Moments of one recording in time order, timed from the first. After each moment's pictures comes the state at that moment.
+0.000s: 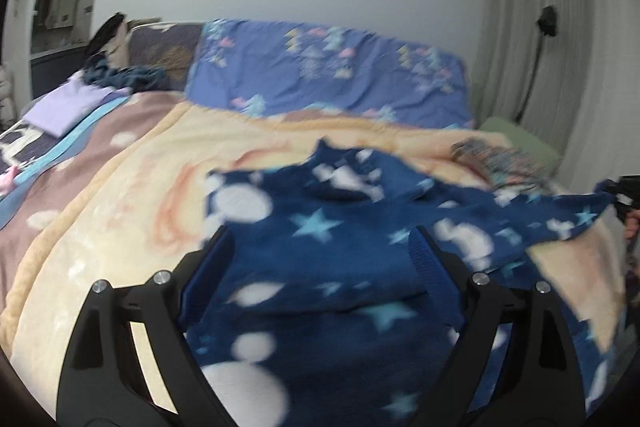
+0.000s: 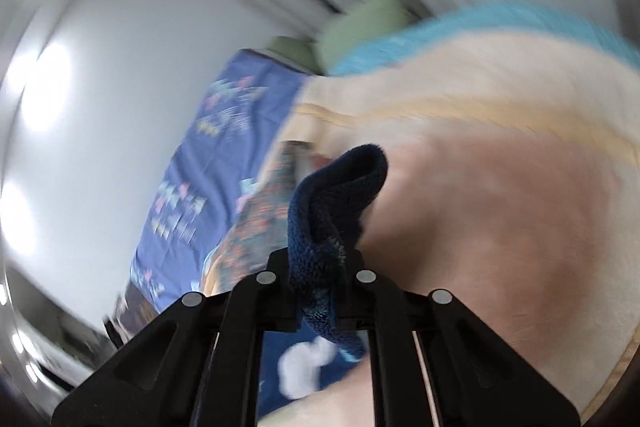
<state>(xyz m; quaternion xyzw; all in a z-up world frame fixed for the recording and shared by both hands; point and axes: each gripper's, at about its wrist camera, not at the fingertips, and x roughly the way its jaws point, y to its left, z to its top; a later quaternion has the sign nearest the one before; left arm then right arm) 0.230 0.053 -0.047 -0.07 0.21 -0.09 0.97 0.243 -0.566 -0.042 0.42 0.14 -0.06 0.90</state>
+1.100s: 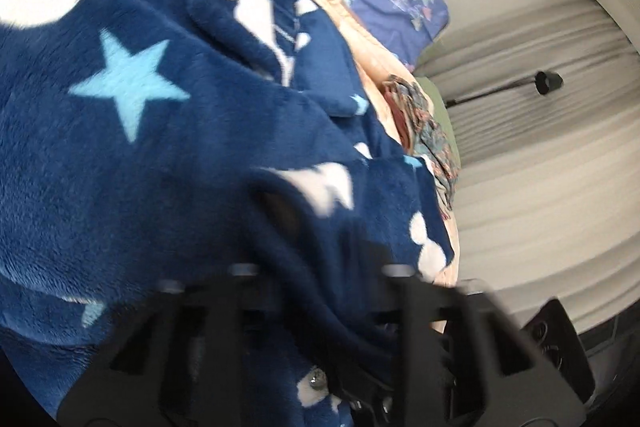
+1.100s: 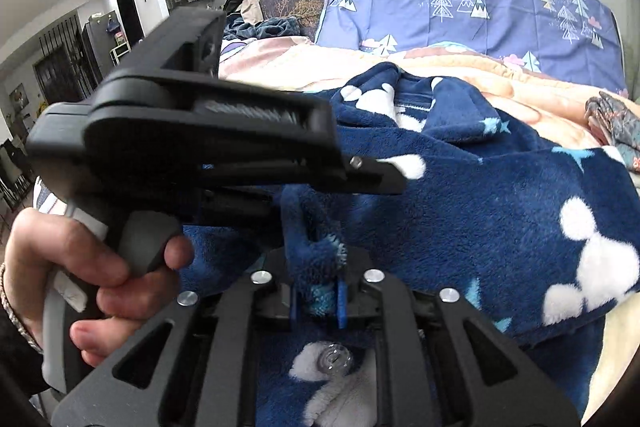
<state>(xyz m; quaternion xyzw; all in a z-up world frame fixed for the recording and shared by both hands) 0.370 0.009 -0.132 -0.37 0.46 -0.25 0.77 0.266 -0.131 -0.092 -0.02 0.32 0.31 0.89</state>
